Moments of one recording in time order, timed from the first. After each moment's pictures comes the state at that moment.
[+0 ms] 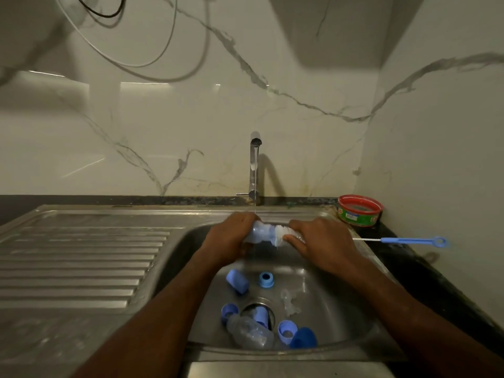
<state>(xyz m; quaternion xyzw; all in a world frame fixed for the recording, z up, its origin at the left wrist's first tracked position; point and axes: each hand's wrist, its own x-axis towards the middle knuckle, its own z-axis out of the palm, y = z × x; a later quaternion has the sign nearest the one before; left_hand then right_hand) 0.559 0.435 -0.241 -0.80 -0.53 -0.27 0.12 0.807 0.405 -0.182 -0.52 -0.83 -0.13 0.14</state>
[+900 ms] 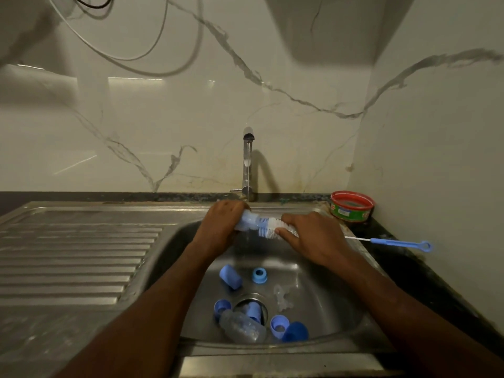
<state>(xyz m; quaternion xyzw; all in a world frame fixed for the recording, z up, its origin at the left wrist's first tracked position) 0.560 0.436 -0.229 -0.80 -0.49 -0.30 0.16 0.807 0.411 -0.186 -0.52 -0.84 -0.09 0.17</state>
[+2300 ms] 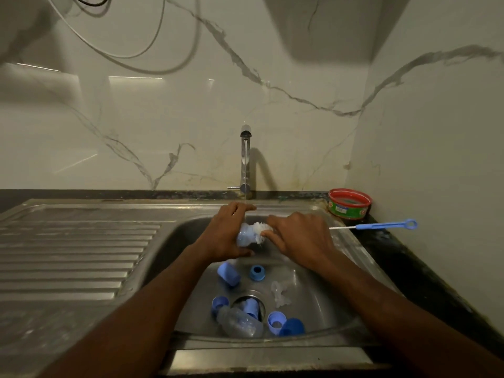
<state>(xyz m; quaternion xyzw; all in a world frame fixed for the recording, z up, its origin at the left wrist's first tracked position) 0.567 0.433 -0.241 -0.82 -0.50 -0.27 0.06 0.791 0.406 -0.195 -0.48 -0.85 -0.17 0.15</state>
